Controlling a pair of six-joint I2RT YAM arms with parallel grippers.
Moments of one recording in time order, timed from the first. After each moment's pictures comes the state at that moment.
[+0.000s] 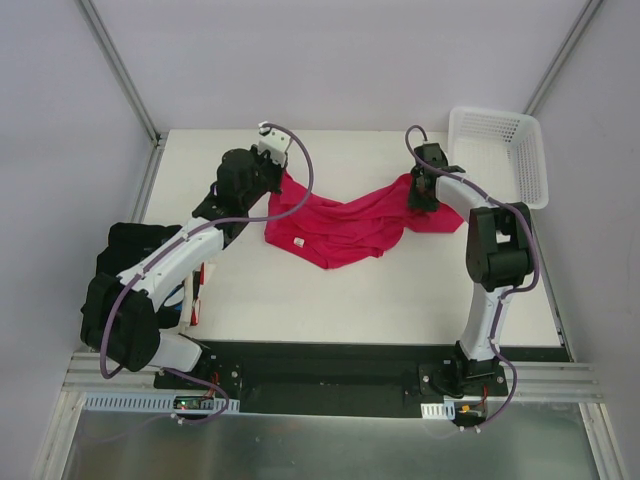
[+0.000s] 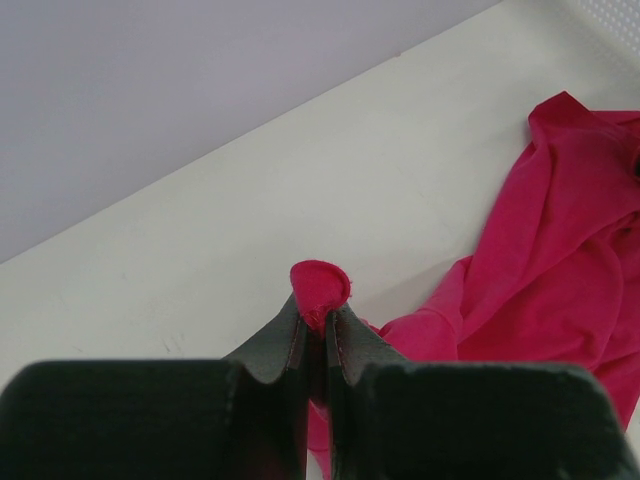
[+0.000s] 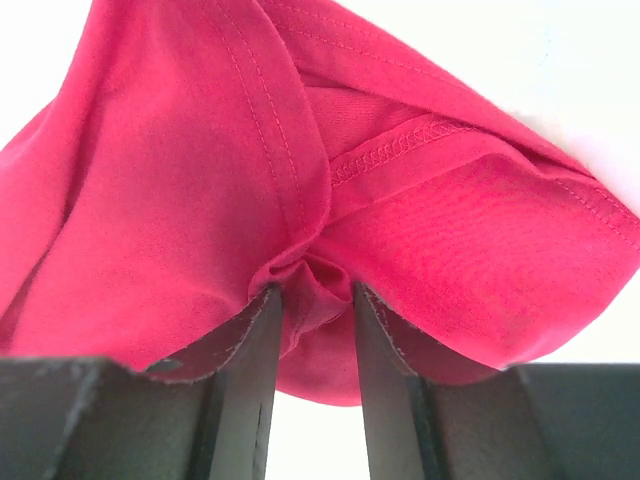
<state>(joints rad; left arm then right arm) -0.45 1.39 1.07 0.15 0.02 0.15 0.20 2.00 1.47 -0.52 0.21 0.35</state>
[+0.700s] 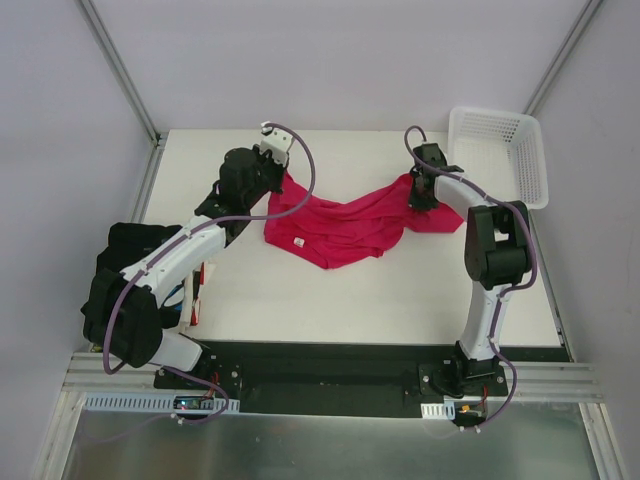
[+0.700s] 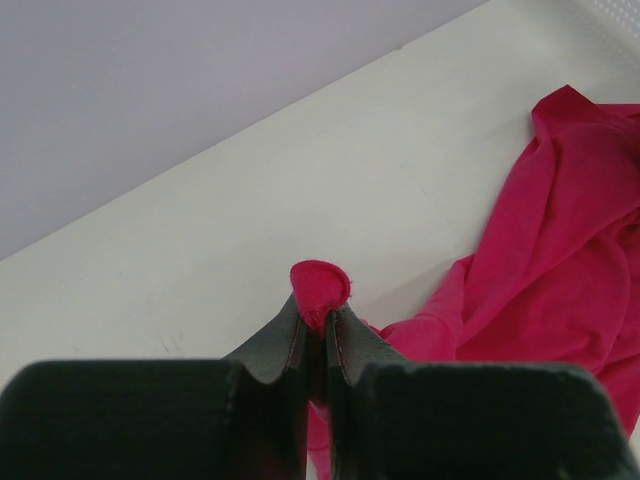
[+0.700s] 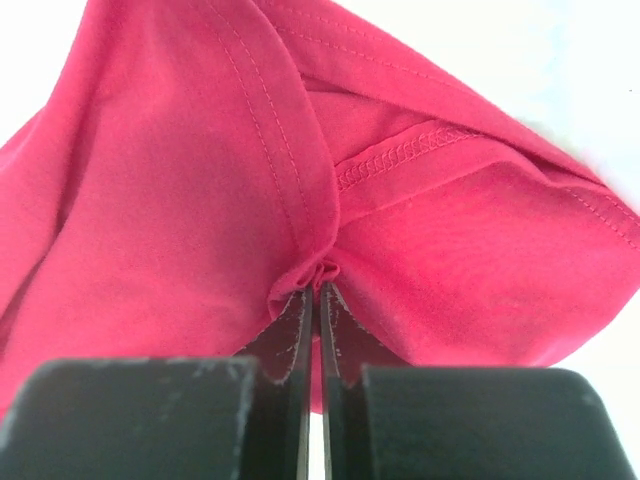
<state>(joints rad) -0.45 1.41 1.07 0.15 0.02 0.16 0.20 2.02 1.48 -0.52 0.22 0.36</state>
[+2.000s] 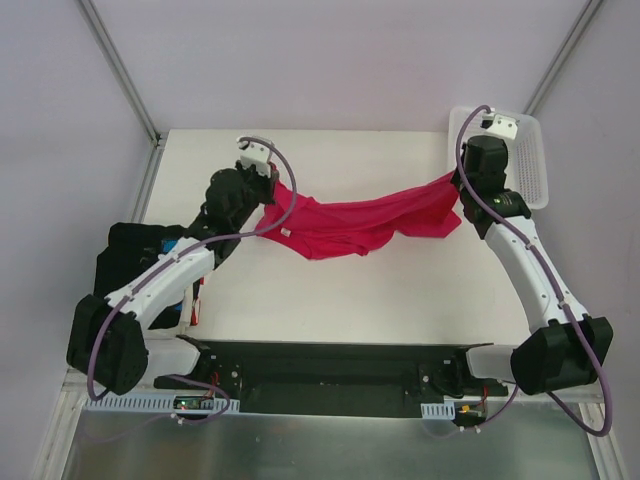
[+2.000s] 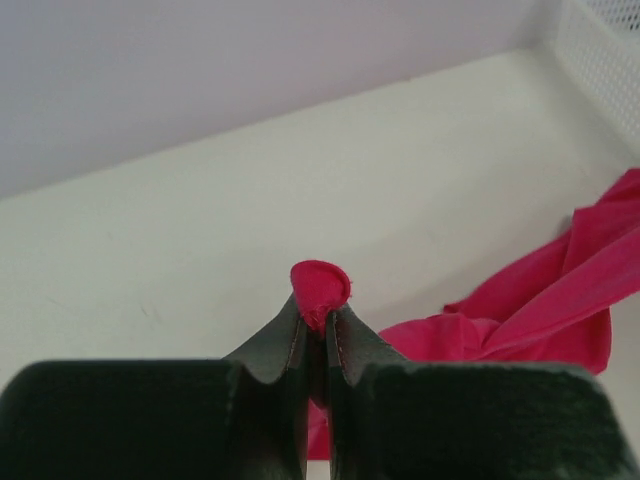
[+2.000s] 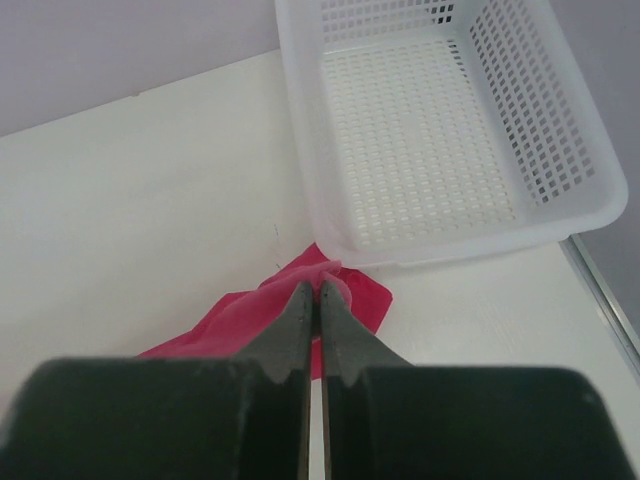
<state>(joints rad) -0.45 1.23 0.93 0.22 -0.06 0.04 0.21 1.30 1.23 -0.34 0.47 0.25</state>
